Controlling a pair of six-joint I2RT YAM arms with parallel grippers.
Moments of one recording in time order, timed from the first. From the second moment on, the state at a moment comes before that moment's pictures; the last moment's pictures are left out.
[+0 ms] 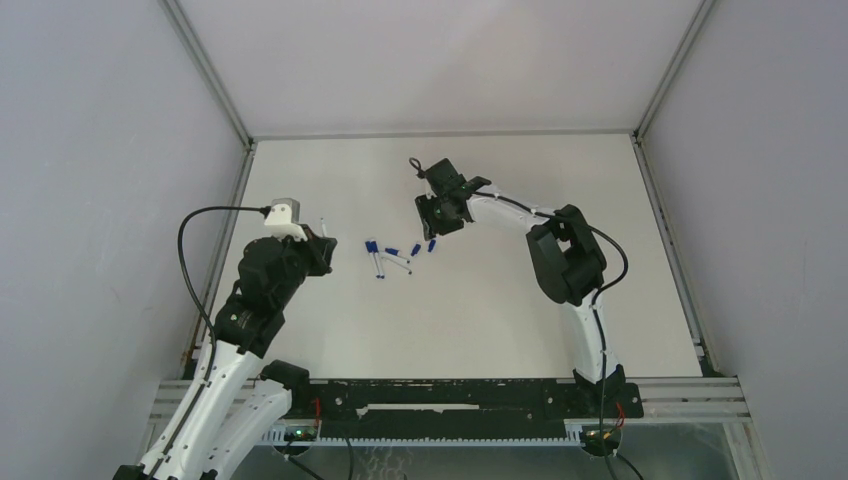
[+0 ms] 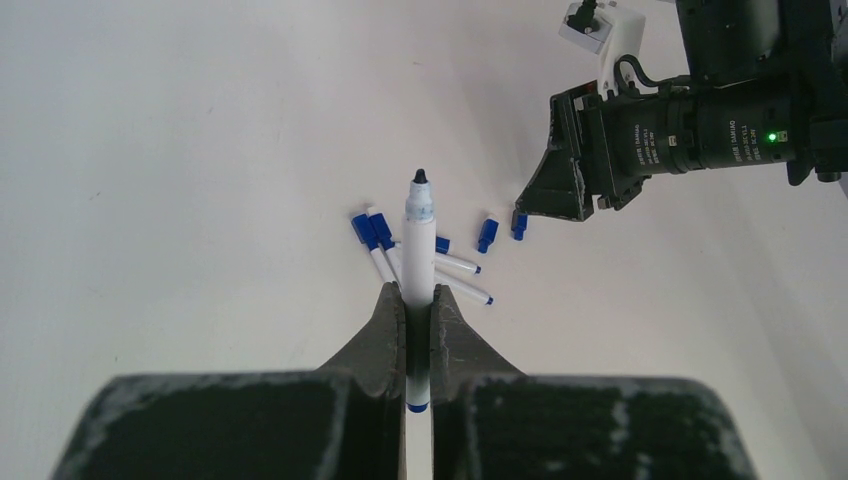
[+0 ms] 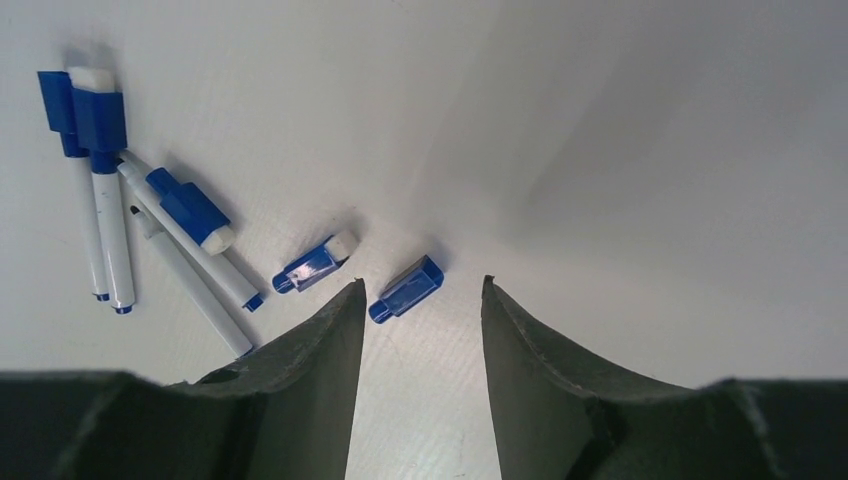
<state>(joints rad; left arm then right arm) -0.31 0.63 0.66 -0.33 -0.04 -0.33 0.63 2.16 1.68 -0.55 -0.09 0.25</state>
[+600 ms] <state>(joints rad) -0.31 0.63 0.66 -0.33 -0.04 -0.33 0.65 2.24 1.76 -0.63 -0.06 0.25</state>
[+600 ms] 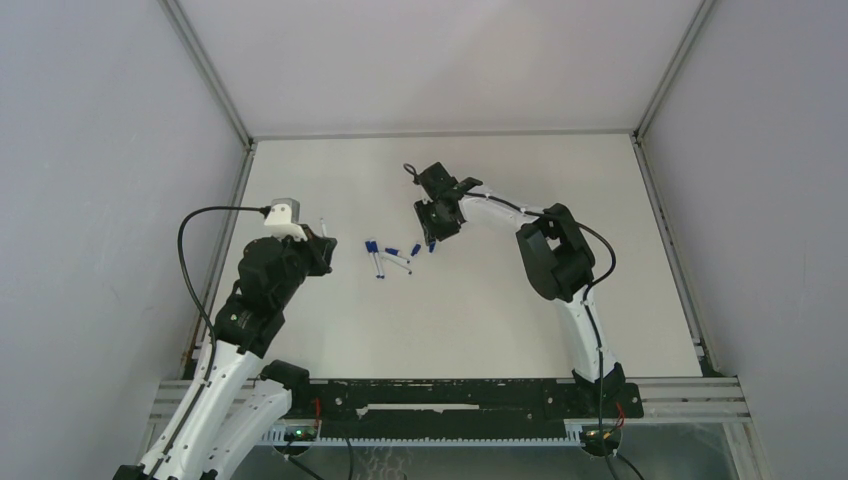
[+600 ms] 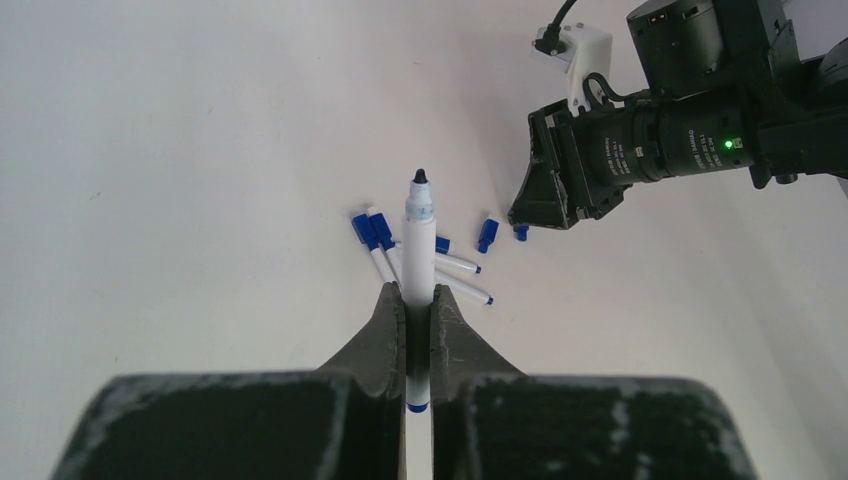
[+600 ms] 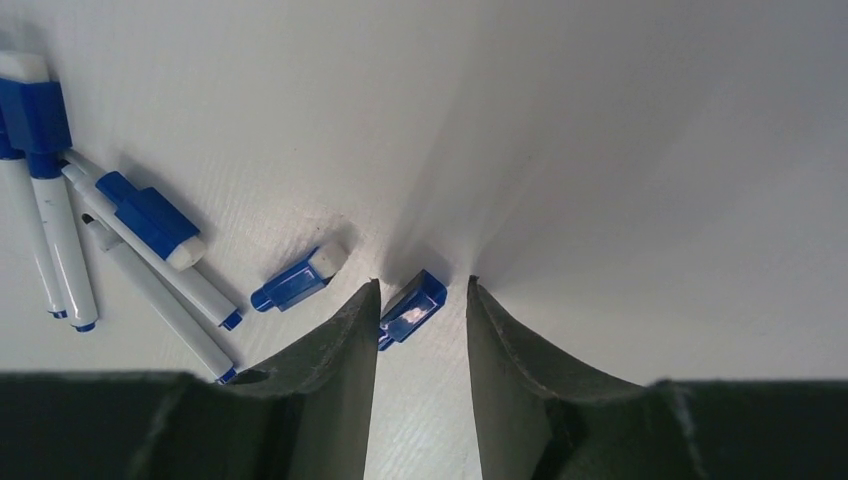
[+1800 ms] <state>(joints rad) -0.30 0.63 0.66 -0.32 -0.04 -0.33 0.67 2.32 1.91 -0.78 -0.03 0.15</state>
